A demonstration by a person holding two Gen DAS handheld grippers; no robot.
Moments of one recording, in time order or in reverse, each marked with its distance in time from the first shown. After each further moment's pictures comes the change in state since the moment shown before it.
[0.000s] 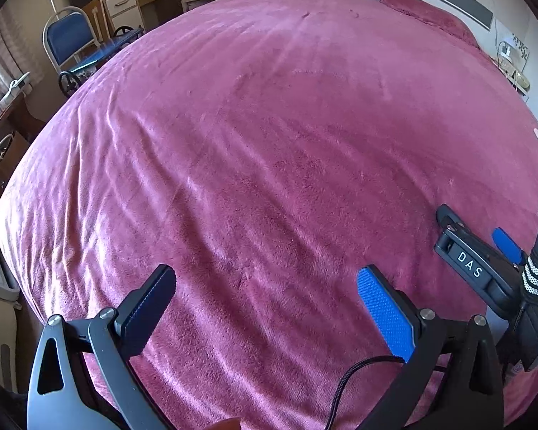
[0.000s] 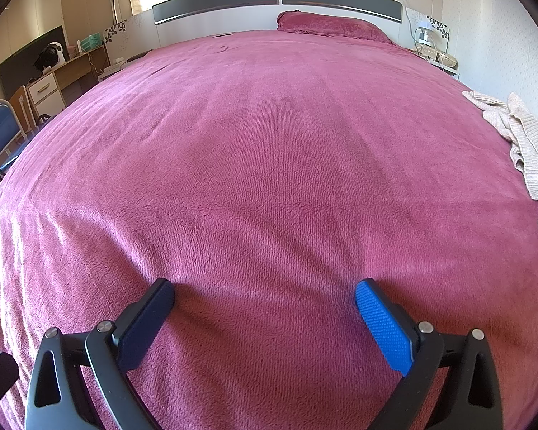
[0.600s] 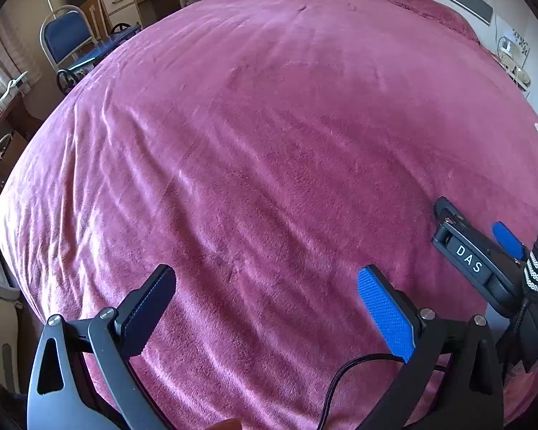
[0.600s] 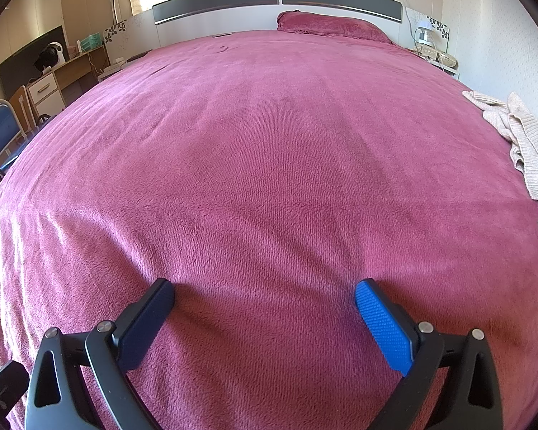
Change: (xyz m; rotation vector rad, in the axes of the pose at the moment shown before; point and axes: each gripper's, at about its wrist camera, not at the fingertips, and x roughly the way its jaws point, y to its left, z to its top) left arm 0.010 -0.010 -0.007 0.021 0.017 -0.013; right arm 0.000 0.000 0.000 0.000 0.000 0.000
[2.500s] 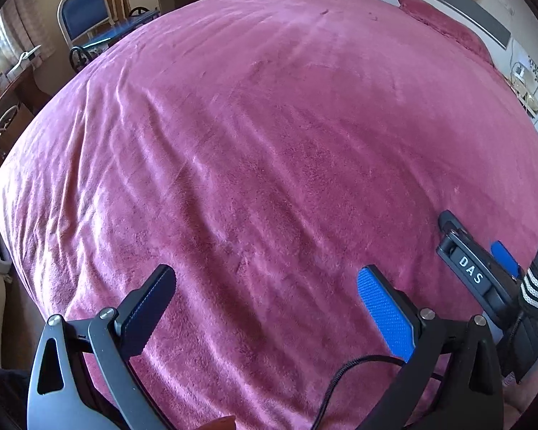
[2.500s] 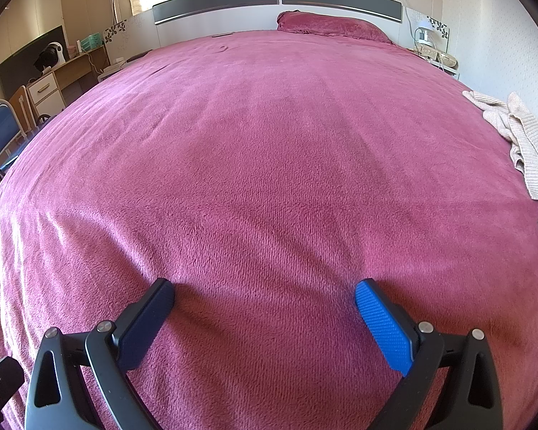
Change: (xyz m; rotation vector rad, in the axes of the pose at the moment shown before) left arm -0.027 0.023 0.013 -0.063 0.012 -0.021; right arm 0.000 0.000 0.000 0.000 0.000 0.000
